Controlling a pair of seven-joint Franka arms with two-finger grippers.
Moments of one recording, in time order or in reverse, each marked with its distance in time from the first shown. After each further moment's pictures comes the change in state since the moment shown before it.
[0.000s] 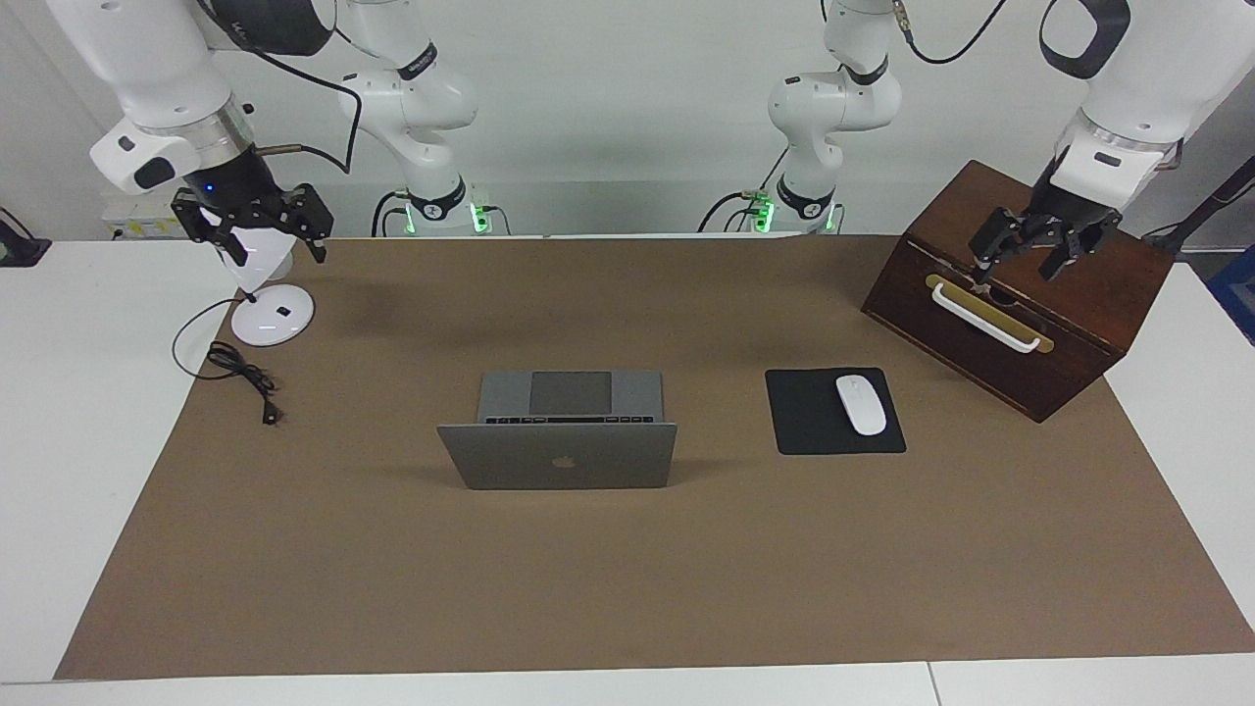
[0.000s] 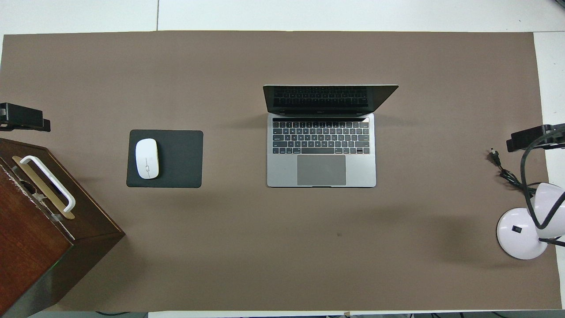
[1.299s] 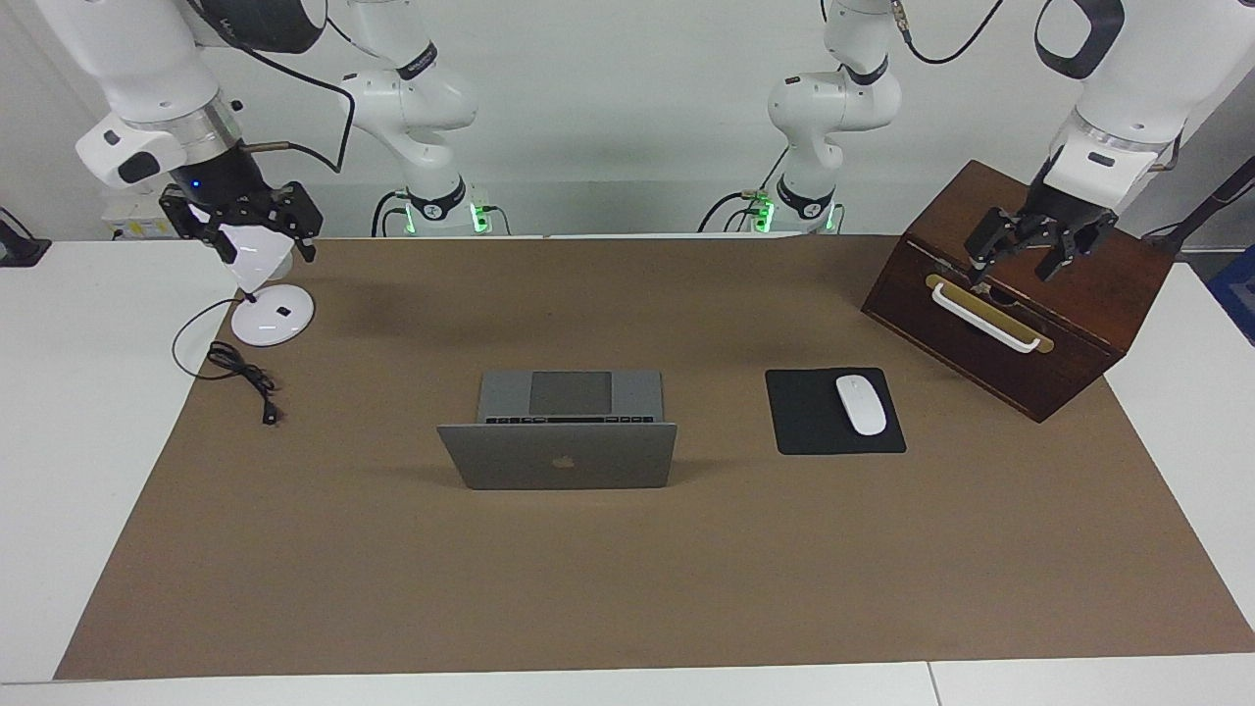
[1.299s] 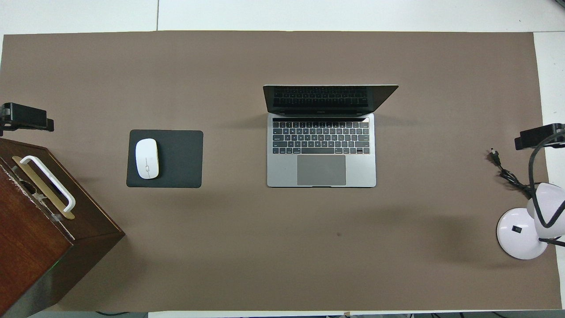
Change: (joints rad) left arm 0.000 0.000 -0.011 0.000 0.000 0.002 0.000; right arm -0.020 -0.010 -0.002 -0.006 -0.004 0.028 0.000
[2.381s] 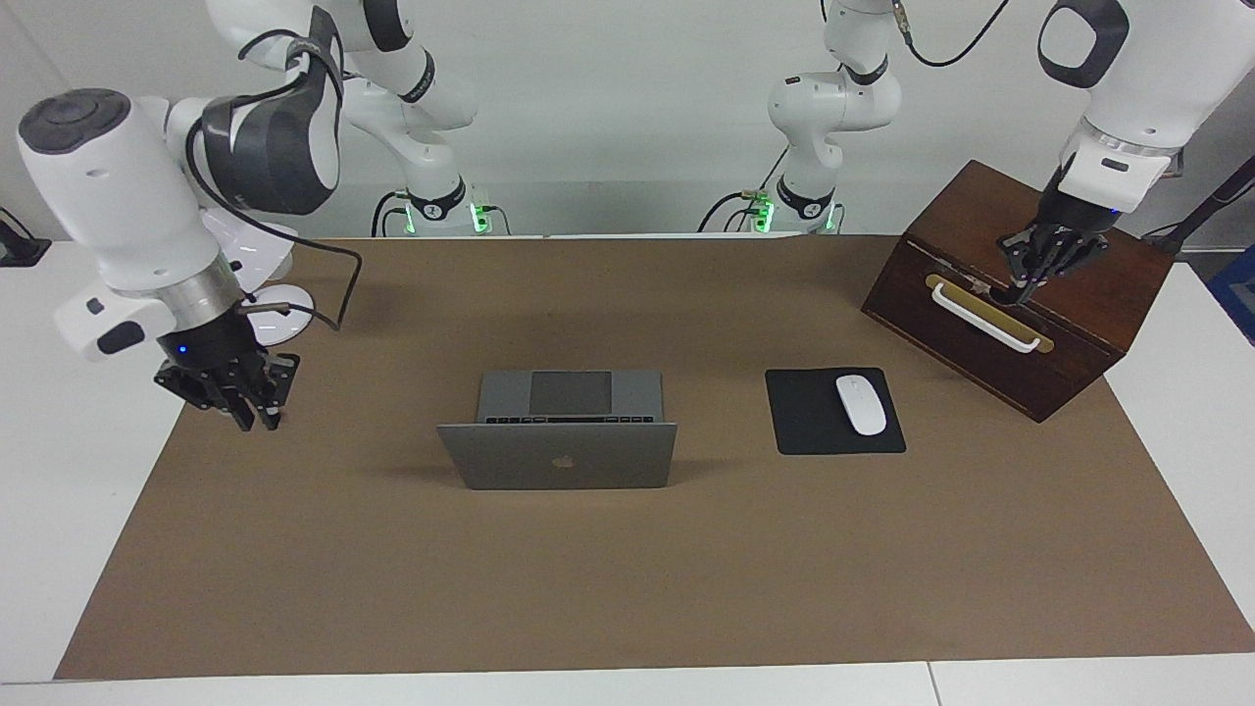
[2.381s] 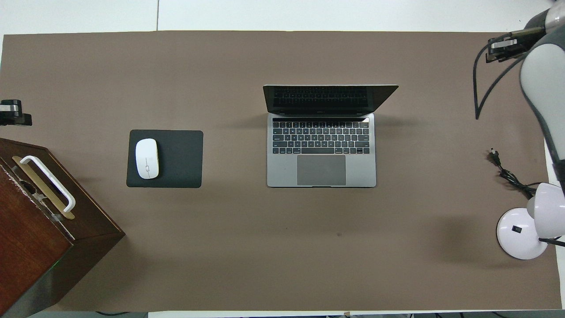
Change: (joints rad) left arm 0.005 -0.002 0.013 -0.035 0.000 0.102 0.001; right arm 0.030 0.493 0.017 0.418 0.000 0.265 0.031
